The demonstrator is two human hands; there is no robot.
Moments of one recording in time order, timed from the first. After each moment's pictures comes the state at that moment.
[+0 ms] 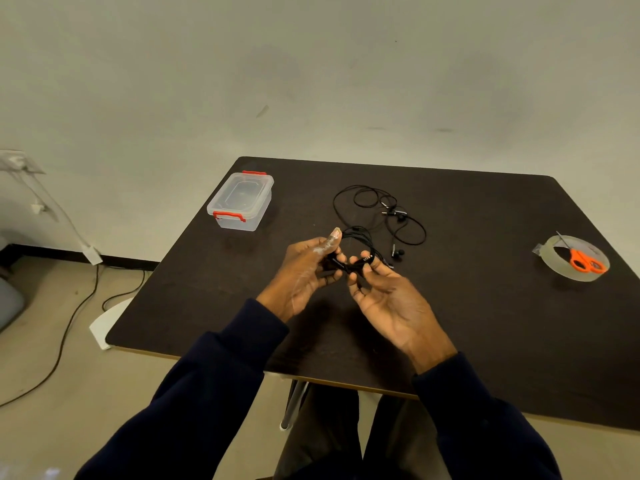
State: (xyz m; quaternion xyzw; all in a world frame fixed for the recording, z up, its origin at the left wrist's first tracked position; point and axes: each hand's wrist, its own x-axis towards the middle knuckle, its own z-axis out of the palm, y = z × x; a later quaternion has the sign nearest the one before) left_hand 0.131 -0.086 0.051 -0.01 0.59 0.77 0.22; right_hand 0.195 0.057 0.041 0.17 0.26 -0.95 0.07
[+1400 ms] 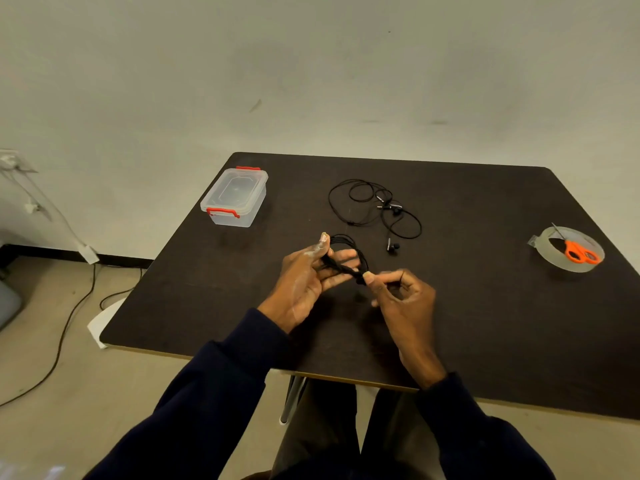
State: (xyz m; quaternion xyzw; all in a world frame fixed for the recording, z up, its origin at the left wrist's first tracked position) left_hand 0.146 -0.076 0.039 -0.05 0.51 0.83 0.23; right_hand 0.217 0.077 -0.011 0.12 0.71 -0.65 -0.22
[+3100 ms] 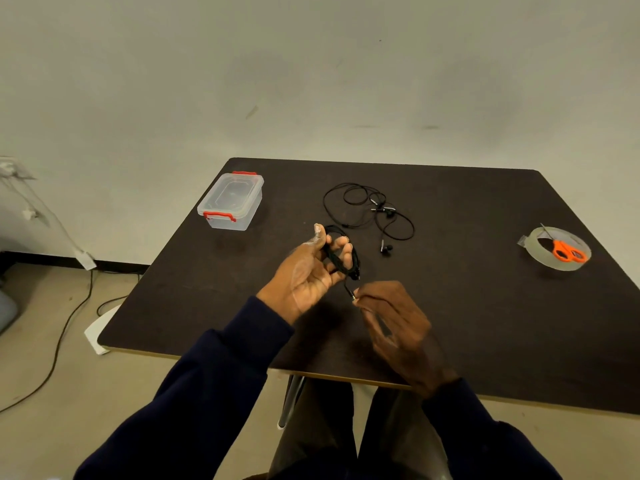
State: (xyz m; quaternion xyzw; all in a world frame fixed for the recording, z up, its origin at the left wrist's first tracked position) left_hand 0.147 -0.061 0.063 -0.12 0.39 0.88 0.27; right_hand 0.242 0.102 -0.016 -0.26 0.85 -0.29 -0.36
